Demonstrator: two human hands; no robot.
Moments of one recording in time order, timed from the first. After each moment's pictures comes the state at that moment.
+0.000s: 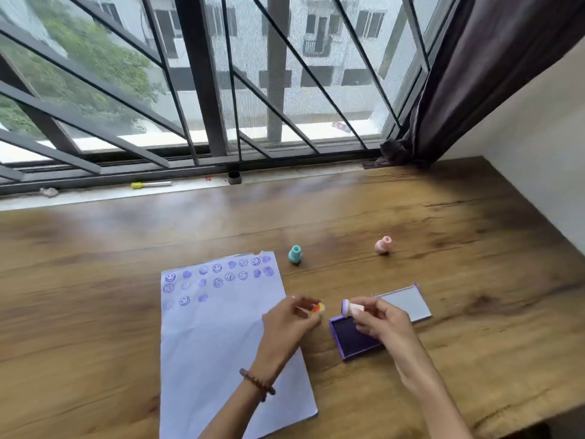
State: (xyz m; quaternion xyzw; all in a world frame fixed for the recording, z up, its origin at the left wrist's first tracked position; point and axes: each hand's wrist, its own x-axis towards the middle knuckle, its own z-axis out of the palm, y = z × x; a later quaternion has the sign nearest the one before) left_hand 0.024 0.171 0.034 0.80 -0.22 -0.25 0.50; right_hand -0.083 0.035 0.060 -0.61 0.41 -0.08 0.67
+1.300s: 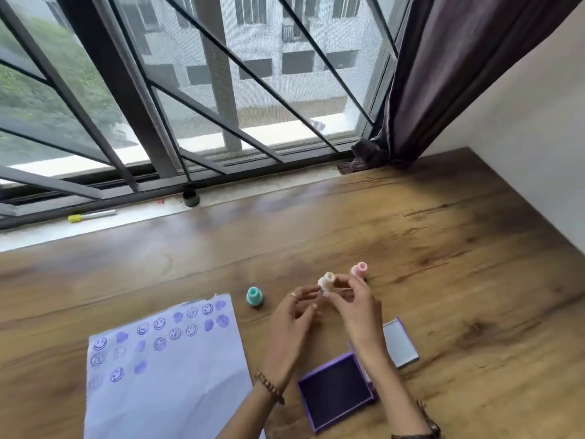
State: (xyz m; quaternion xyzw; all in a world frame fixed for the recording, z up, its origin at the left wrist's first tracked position) left_hand 0.051 0.068 0.023 0.71 -0.19 -0.31 0.61; right_hand -0.008 -0.041 0.019 -0.73 0.40 -0.18 0.52
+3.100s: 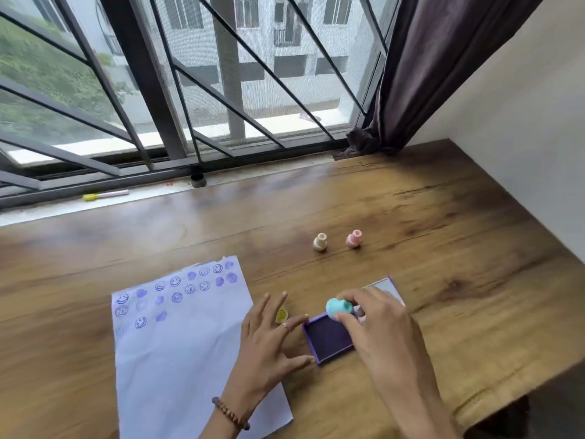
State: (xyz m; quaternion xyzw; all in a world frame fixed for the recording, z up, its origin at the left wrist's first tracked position) left_hand 0.015 0.172 -0.002 0.83 -0.44 -0.16 0.28; right_hand -0.090 0.046 0.116 -0.90 0.34 -0.13 0.22
